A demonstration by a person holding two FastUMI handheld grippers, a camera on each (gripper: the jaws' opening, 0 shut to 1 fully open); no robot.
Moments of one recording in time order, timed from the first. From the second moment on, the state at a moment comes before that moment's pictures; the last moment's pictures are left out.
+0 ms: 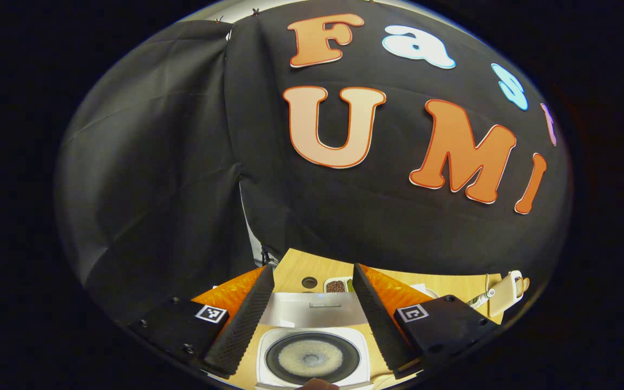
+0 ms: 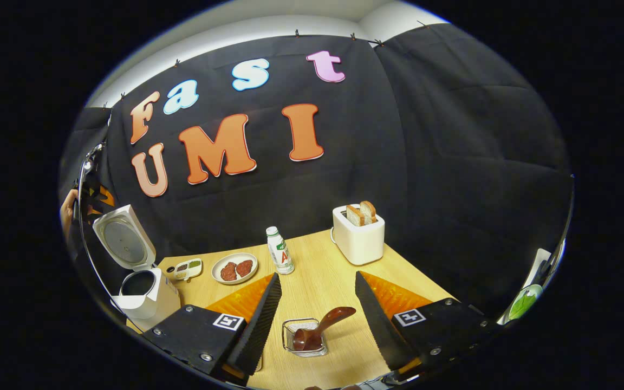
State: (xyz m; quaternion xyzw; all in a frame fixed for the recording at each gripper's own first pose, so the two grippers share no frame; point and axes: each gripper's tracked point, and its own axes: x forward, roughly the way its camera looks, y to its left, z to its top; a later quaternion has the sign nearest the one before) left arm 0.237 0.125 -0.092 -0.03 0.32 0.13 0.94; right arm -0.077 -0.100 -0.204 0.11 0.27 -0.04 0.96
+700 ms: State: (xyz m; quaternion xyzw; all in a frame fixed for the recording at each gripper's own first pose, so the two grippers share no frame) left arm 0.132 0.094 -0.194 -0.02 0.54 0.07 0.84; right arm -0.045 -0.080 -0.181 0.08 0.23 0.00 0.97
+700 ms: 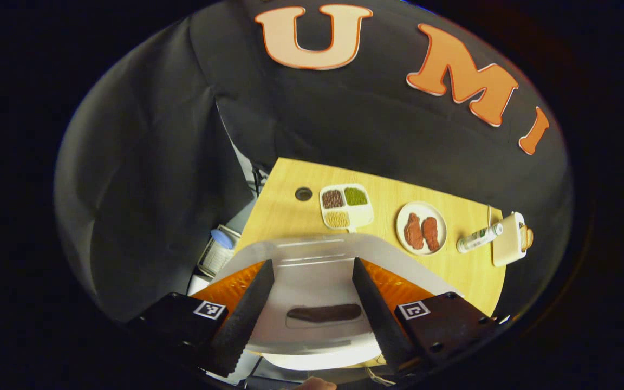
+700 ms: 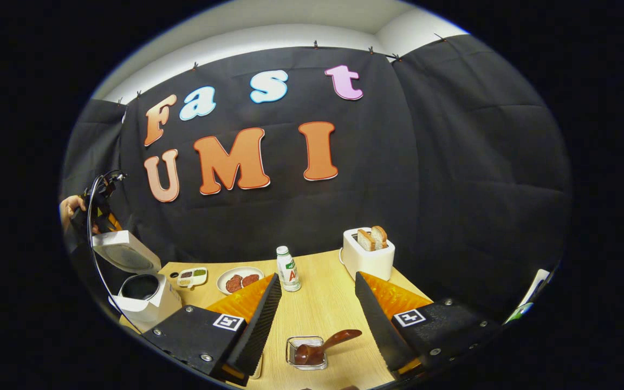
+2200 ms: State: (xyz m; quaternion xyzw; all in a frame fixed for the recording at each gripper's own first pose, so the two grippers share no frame) left arm 0.100 0.061 -0.092 0.01 0.15 0.06 0.99; right arm 0.017 0.027 -0.072 0.02 0.08 0.10 0.99
